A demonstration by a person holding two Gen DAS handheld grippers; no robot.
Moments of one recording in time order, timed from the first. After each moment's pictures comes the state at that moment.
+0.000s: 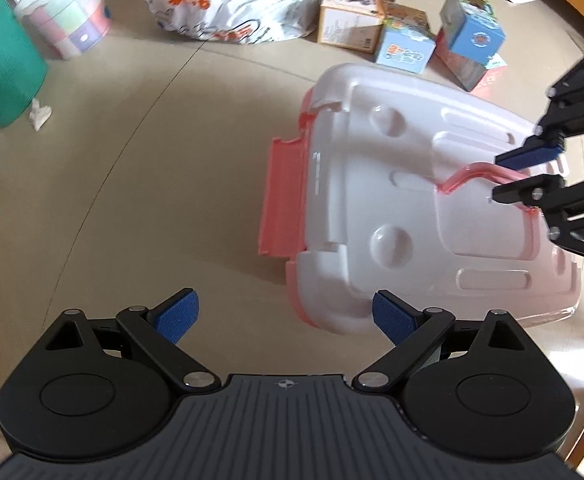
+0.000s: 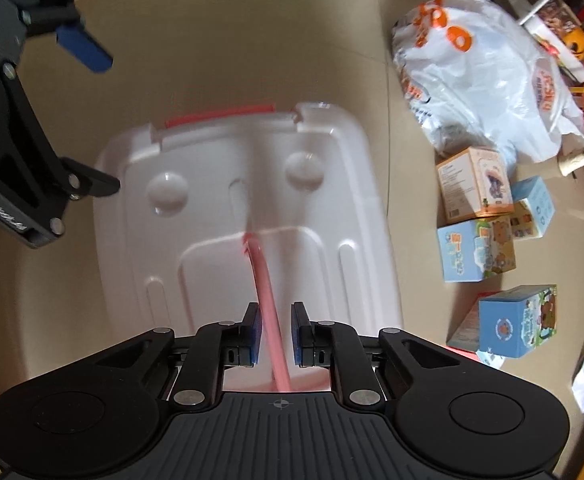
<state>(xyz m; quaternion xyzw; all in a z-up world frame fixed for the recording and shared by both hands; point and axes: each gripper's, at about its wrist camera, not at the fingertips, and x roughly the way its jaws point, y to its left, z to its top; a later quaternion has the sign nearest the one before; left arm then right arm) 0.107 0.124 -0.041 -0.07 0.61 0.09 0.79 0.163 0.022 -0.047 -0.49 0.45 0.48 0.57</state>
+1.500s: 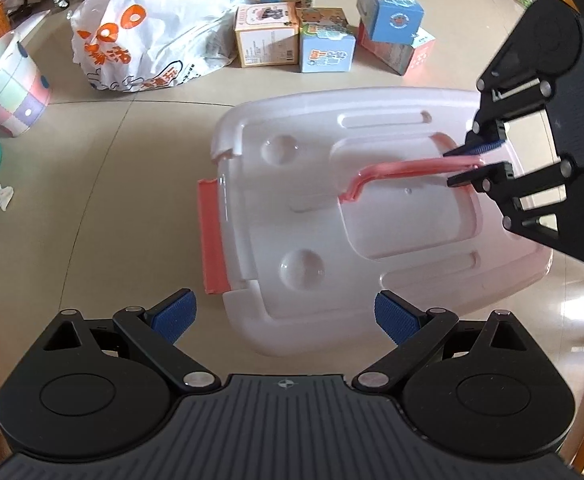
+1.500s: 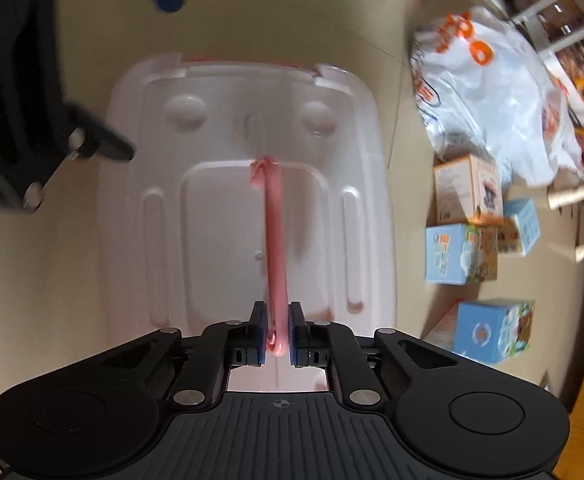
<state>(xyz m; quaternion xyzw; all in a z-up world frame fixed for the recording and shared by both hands) 0.122 0.089 -0.026 0.02 0.59 0.00 0.81 0.142 -0.002 -0.069 -0.56 0.41 0.47 0.54</state>
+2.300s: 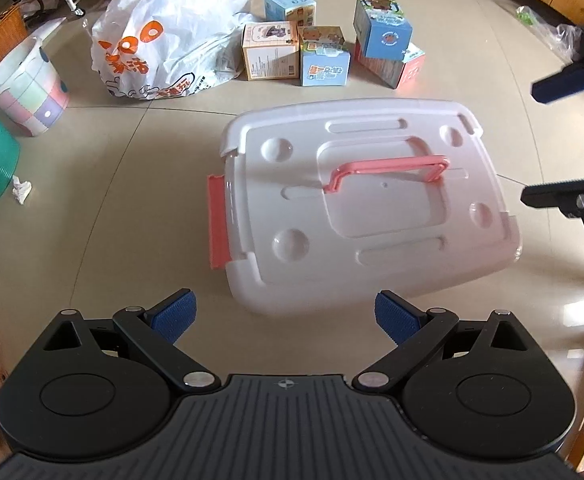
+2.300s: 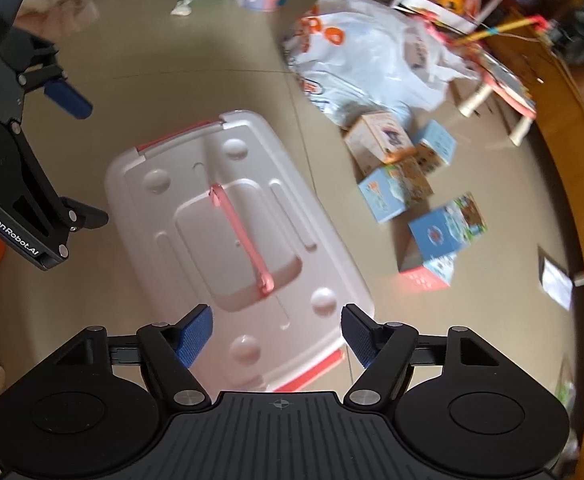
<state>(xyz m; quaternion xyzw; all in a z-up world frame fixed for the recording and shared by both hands) 0.084 0.079 0.011 0.01 0.57 0.02 0.82 0.120 -0.059 0.038 -0.41 0.46 0.37 0.70</state>
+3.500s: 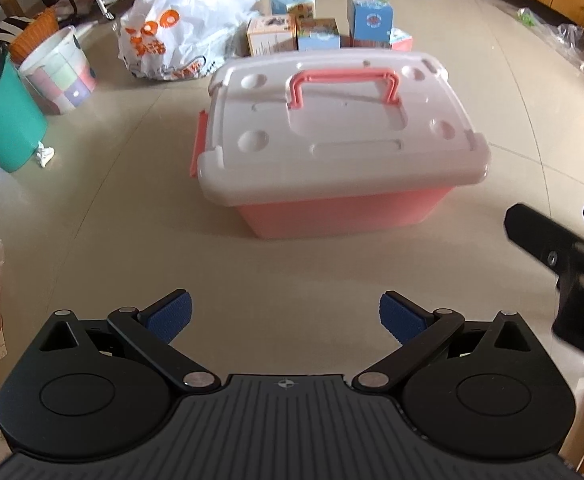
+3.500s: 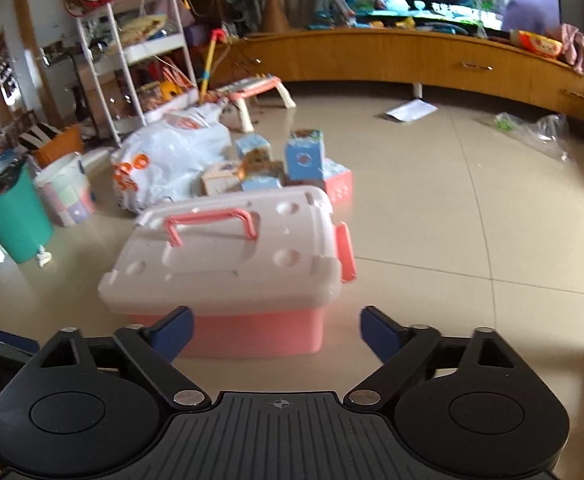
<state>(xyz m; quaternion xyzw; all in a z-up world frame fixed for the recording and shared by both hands) -0.017 0.025 -0.021 0.02 0.53 0.06 0.85 -0.068 -0.184 -0.008 0.05 0.37 0.14 0.92</state>
